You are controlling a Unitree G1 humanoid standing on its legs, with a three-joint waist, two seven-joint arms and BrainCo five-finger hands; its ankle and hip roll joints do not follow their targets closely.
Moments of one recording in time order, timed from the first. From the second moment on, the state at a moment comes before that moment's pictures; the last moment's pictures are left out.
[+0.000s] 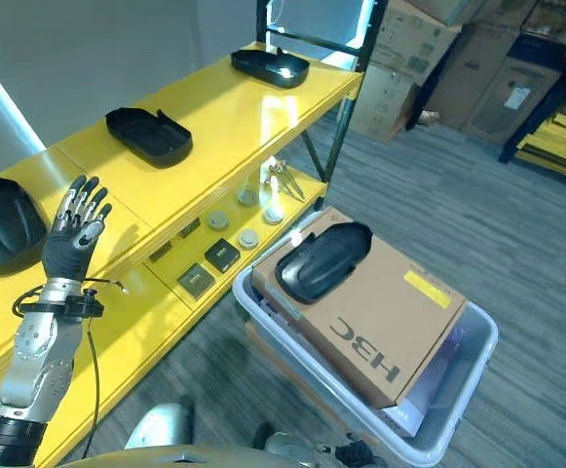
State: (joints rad) left arm 0.03 0.37 -0.04 -0.17 -0.48 -0.26 0.06; right arm 0.02 -0.29 0.21 1.23 0.09 -0.06 -0.11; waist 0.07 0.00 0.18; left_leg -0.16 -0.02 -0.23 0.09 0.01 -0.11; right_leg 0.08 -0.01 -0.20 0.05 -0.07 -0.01
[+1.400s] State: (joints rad) left arm 0.04 0.33 -0.36 0.64 -0.01 -0.19 0.27; right arm -0.50 -0.53 0.18 0.53 -0.28 -0.10 -0.55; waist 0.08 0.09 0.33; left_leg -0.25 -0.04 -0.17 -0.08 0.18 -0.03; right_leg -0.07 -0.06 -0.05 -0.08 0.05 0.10
